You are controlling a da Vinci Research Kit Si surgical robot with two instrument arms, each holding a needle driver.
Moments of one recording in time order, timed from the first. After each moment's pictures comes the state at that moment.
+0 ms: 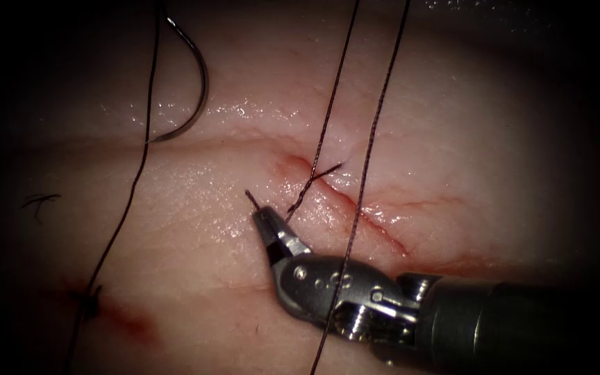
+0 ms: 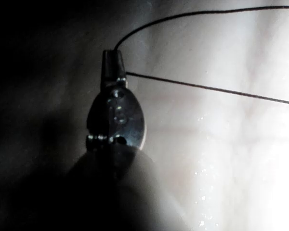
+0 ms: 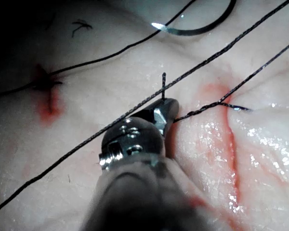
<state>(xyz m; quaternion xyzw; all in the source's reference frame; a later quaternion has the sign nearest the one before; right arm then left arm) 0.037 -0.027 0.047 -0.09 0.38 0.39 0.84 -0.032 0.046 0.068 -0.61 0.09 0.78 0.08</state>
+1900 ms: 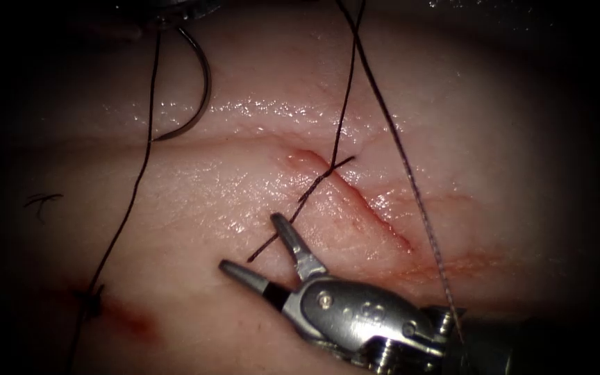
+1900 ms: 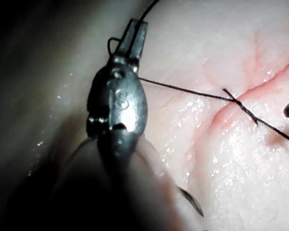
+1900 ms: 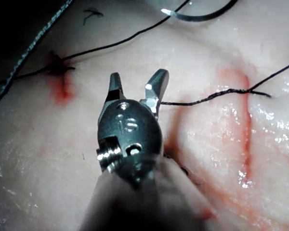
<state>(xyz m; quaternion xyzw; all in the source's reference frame) 0.034 -0.025 0.043 -0.01 0.53 0.36 0.77 -0.024 0.021 0.056 -0.73 -0.11 0.68 0.01</state>
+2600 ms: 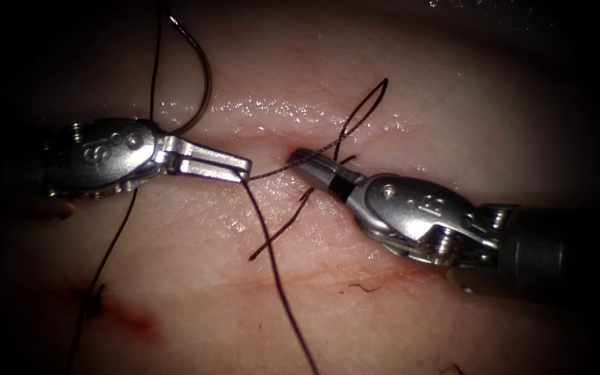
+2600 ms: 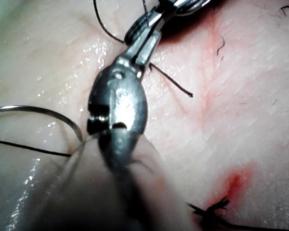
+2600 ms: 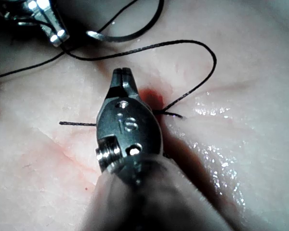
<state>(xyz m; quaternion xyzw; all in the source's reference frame) 0.031 -0.015 0.048 0.03 0.58 0.33 0.74 -0.021 0.007 0.055 -0.68 -0.19 0.70 0.06</state>
